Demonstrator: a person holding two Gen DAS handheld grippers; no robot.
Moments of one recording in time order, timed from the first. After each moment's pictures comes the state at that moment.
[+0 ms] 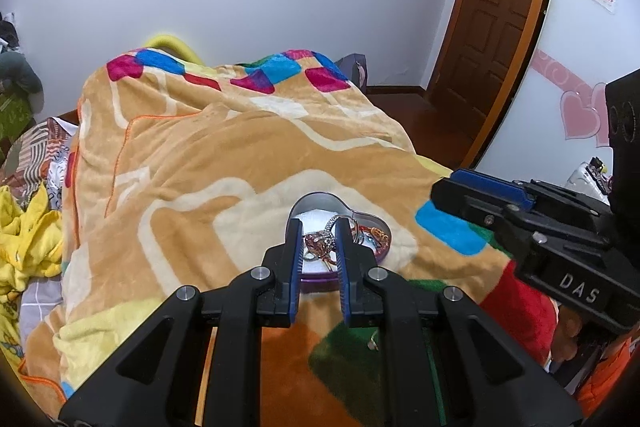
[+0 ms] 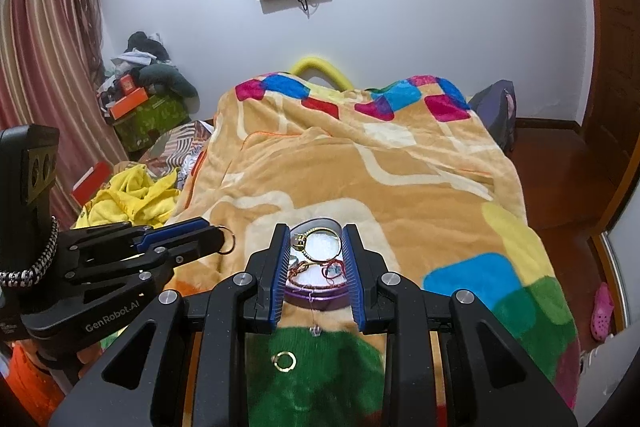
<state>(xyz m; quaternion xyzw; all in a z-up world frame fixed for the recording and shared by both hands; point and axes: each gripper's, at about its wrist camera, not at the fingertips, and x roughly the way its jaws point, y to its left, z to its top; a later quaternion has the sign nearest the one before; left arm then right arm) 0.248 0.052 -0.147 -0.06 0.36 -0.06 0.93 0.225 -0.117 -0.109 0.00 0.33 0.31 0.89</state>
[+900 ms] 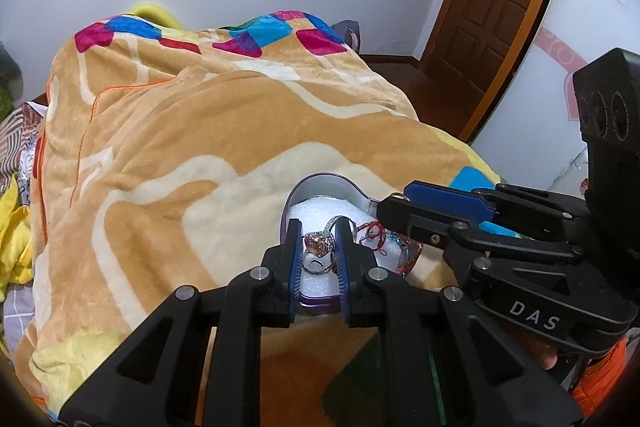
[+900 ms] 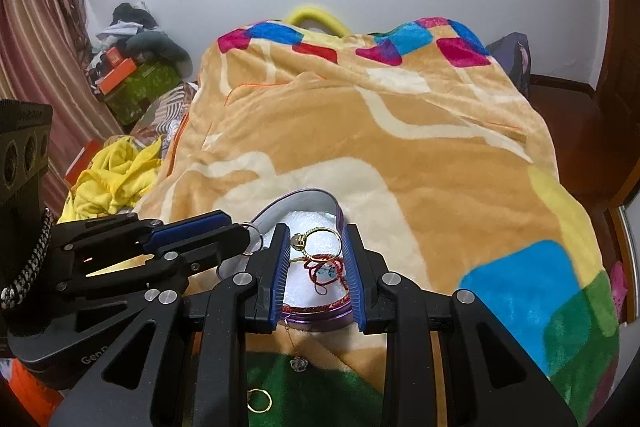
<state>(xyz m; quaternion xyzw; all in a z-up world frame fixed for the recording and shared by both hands) 0.298 0.055 -0.190 -0.06 0.41 -0.08 0.91 0.271 -0.098 -0.156 0.00 0.41 0.32 0.86</state>
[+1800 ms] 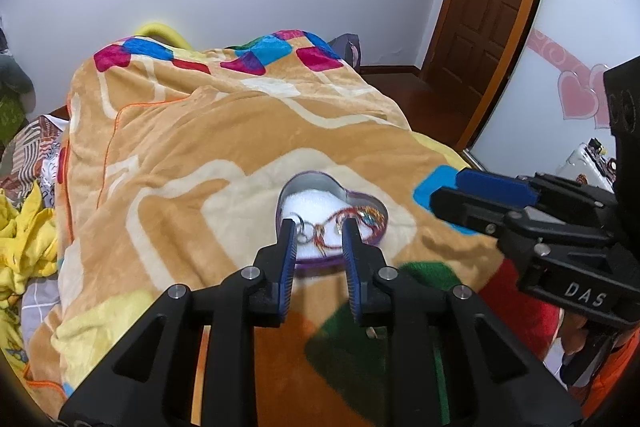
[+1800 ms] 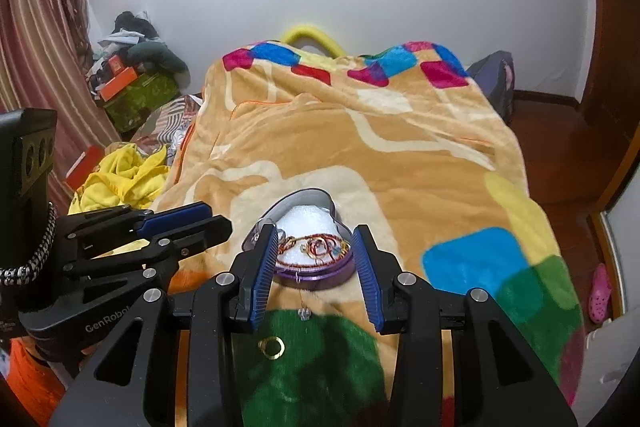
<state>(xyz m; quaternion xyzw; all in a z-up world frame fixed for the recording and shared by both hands) 0.246 0.043 -0.154 -0.04 0.39 -0.07 0.92 0.226 -0.125 -0.117 -0.01 0.38 0.29 0.88</state>
